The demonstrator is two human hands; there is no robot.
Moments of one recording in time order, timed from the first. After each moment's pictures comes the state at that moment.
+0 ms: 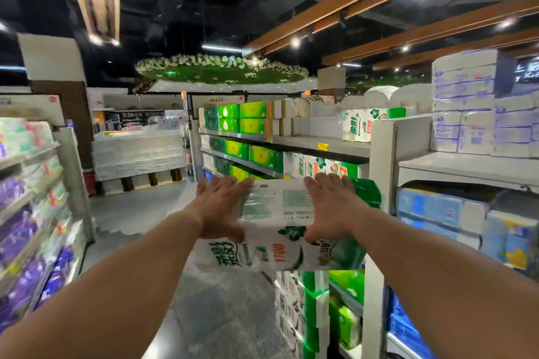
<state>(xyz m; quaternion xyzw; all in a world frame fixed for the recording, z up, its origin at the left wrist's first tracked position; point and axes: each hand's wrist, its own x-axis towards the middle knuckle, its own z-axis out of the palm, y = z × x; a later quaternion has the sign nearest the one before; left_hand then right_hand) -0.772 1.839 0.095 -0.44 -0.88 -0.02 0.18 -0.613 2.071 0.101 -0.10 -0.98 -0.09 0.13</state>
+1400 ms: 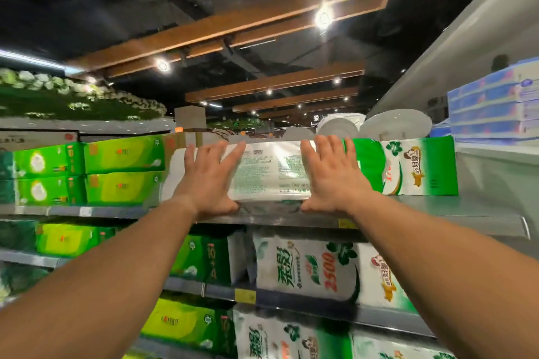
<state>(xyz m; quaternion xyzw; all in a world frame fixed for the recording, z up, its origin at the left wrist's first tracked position) -1.603 2.300 0.210 -0.61 -0.68 -0.11 0.40 -1.348 2.385 0.204 -0.40 -0.84 -0.24 0.28</state>
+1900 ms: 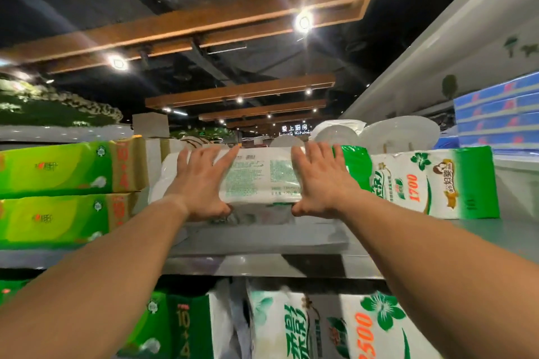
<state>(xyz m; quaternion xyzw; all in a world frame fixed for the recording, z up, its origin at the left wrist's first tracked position) -1.744 2.499 0.235 -0.66 -0.64 -0.13 0.36 -1.483 2.567 0.221 -0.44 -0.82 -0.27 0.26</state>
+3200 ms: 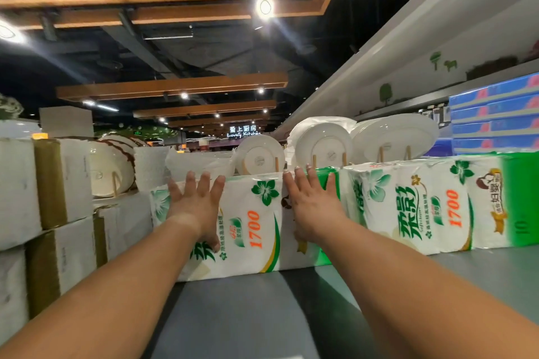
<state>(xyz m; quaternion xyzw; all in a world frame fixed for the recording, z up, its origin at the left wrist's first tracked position) -1.809 2.807 0.214 -0.65 -0.72 -0.02 0.24 -1.570 2.816 0.192 -0.61 -0.74 -0.25 0.13</state>
